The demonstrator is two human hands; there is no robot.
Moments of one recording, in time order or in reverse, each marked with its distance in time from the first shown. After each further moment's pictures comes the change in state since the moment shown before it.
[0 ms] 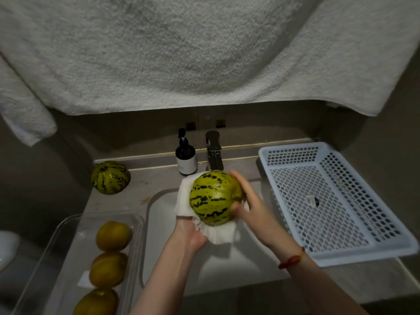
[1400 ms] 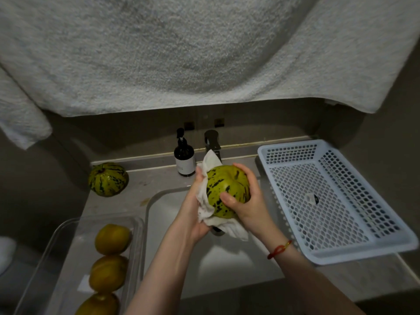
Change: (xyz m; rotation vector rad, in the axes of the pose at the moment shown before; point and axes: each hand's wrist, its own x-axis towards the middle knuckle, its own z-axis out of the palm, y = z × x) left_hand 0.006 0.018 0.017 0.214 -0.186 -0.134; right_hand 0.017 0.011 0.008 0.078 0.228 -0.127
